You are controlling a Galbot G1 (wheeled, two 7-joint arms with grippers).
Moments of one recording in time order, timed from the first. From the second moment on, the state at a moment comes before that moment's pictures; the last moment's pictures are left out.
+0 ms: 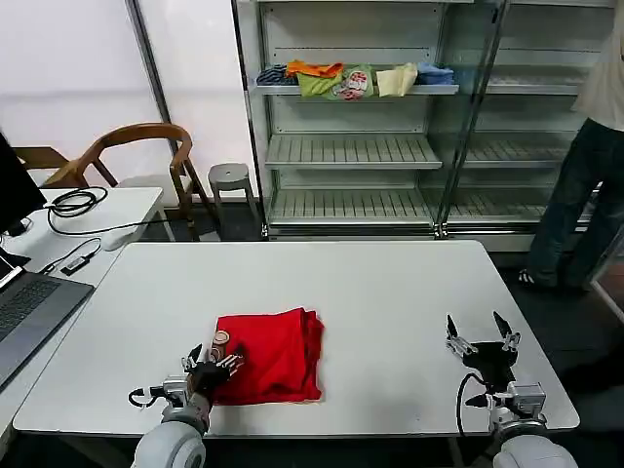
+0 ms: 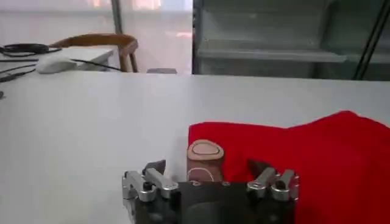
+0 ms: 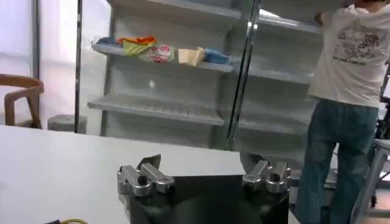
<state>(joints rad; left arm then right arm) 1.30 -1.20 -0.34 -1.90 -0.46 0.43 -0.35 -1.46 1.23 0.62 2.12 0.21 -0.30 0.13</state>
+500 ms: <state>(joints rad) 1.30 -1.21 -0.33 -1.87 -0.48 0.42 -0.35 -1.45 1.22 0.61 2.10 0.21 -0.30 0.13</state>
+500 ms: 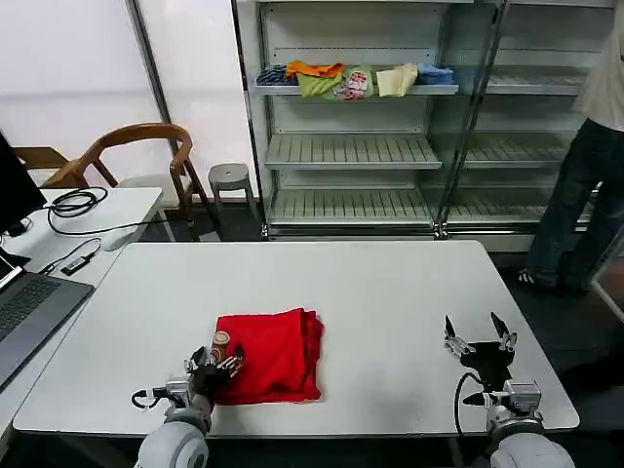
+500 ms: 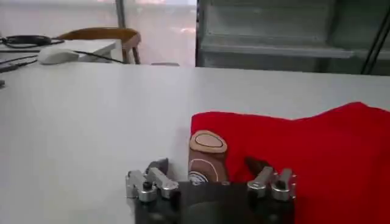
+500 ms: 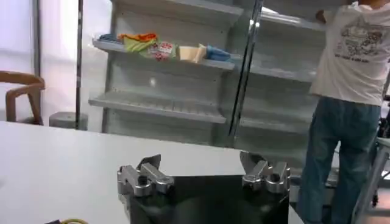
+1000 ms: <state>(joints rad) 1.30 -1.21 -0.32 -1.85 -0.53 0.36 -0.33 -1.44 1.23 0.60 2.08 0.20 -0.30 0.13</state>
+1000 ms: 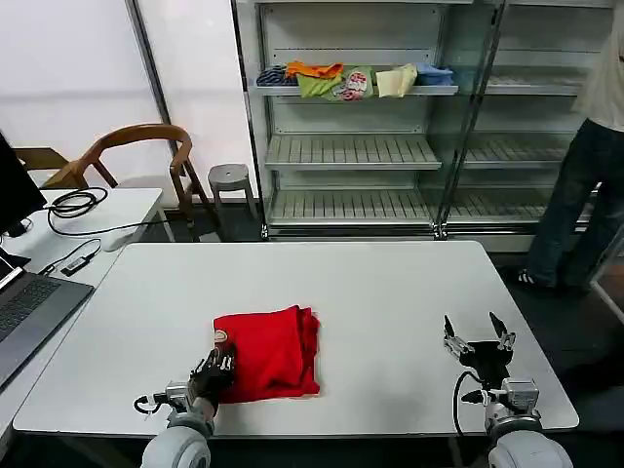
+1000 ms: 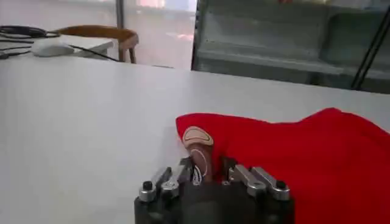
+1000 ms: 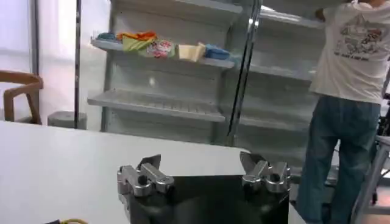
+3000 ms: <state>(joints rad) 1.48 -0.87 -0.83 -2.11 -0.51 0.54 -0.17 -1.42 1.22 0.57 2.09 0.21 -0.26 0.12</state>
